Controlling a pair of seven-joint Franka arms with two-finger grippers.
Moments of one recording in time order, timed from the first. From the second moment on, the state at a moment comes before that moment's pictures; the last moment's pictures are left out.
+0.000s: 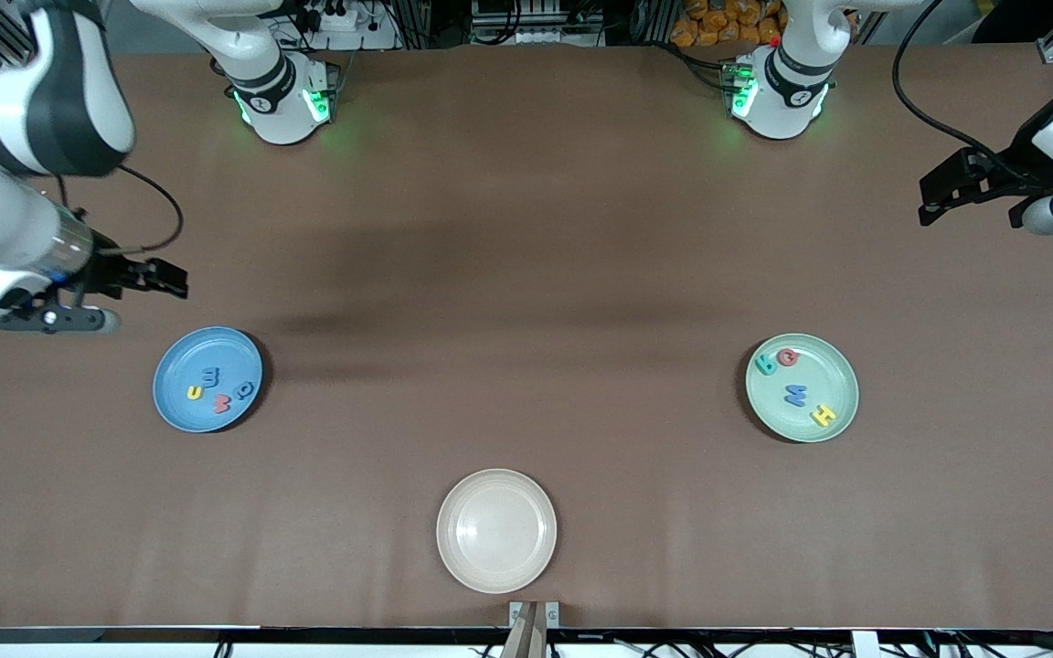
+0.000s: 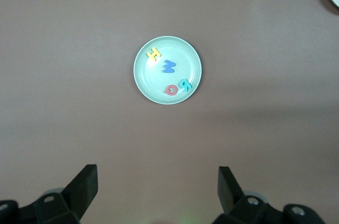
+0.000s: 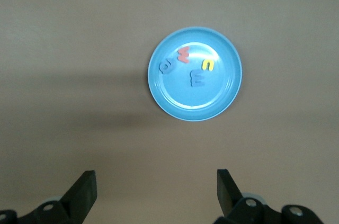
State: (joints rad) left arm -0.15 0.03 0.02 -1.43 0.01 1.45 -0.09; right arm 0.03 0.02 -0.02 -1.84 -0.01 1.78 -0.03
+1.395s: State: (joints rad) left arm -0.06 0.02 -0.02 -1.45 -0.06 1.45 -0.08; right arm 0.04 0.02 -0.02 -1.46 -0.01 1.44 -0.07
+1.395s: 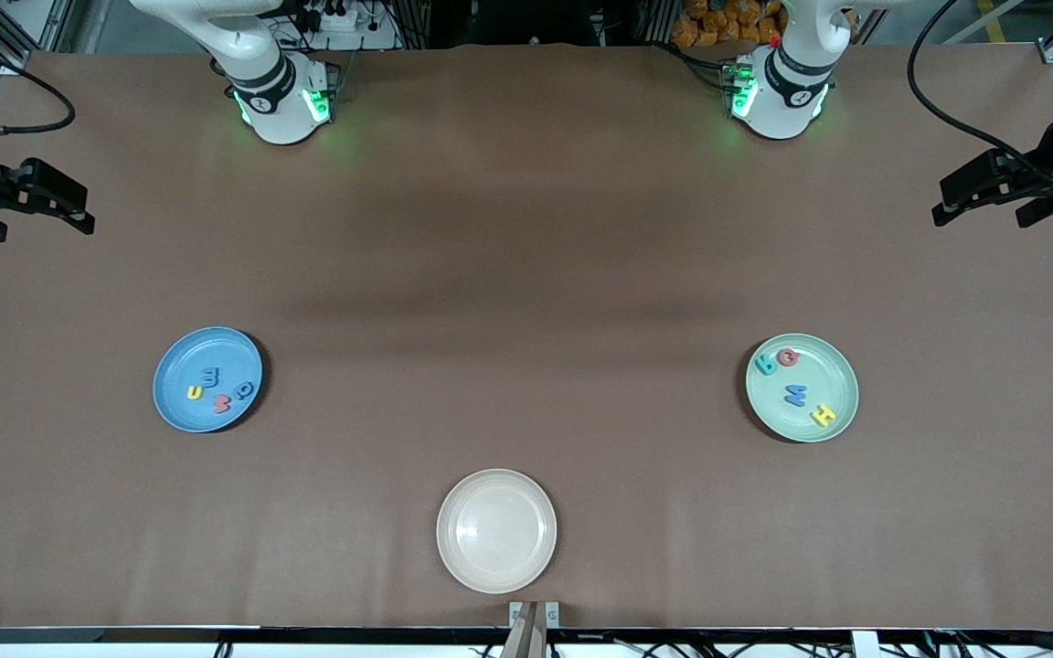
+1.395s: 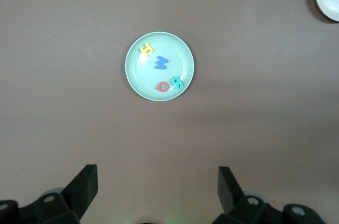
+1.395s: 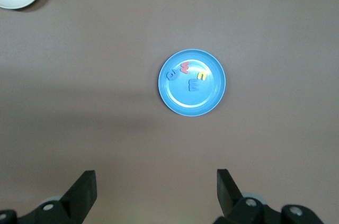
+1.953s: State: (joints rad) left arm -0.07 0.01 -0.09 -1.51 0.02 1.50 -0.10; right arm 0.04 0.02 -0.02 -1.46 -0.01 1.42 -0.07
